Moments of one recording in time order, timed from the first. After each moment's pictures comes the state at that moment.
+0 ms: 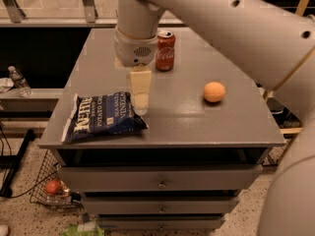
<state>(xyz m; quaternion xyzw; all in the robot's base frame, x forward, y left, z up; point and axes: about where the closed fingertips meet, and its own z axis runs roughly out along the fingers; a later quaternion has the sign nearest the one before) 0.541 0.059 0.892 -0.82 0.56 0.06 0.08</state>
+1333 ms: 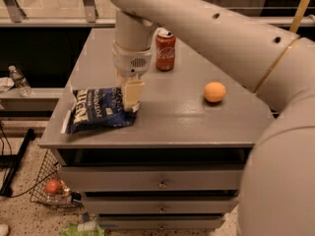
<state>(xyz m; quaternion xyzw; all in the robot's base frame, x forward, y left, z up) 0.551 0.070 0.855 -0.83 0.55 0.09 0.06</state>
